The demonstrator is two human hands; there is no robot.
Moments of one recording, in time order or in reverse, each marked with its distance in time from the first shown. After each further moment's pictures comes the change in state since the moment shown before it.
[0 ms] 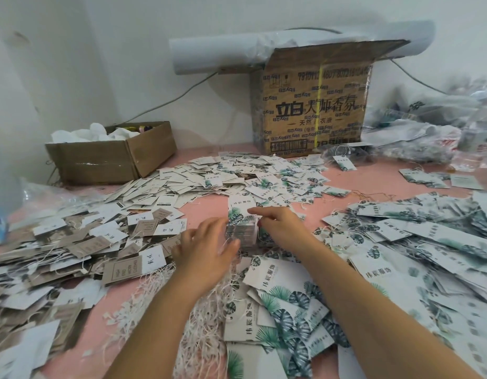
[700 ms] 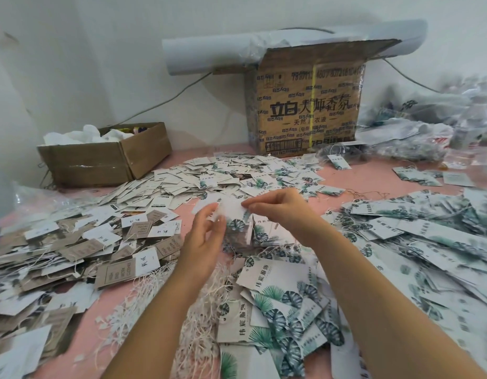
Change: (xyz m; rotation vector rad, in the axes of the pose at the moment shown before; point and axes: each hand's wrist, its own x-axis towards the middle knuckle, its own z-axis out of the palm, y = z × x) left_hand -0.003 0.016 -0.001 -0.803 0.059 -0.021; right_hand -0.003 -0.017 -0.031 0.281 -0.092 -0.157
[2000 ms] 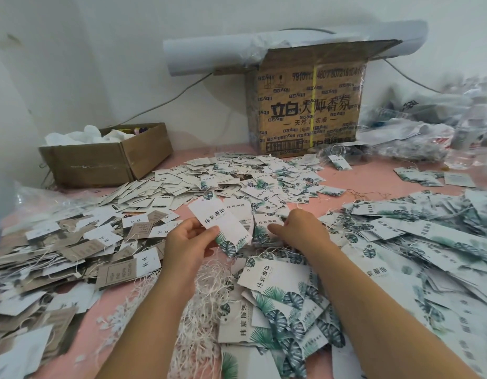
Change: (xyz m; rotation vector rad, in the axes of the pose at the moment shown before) left_hand 0.011 -0.008 -0.011 -0.271 0.217 -0.100; right_hand 0.010 0.051 -0.005 -0.826 0.204 0.383
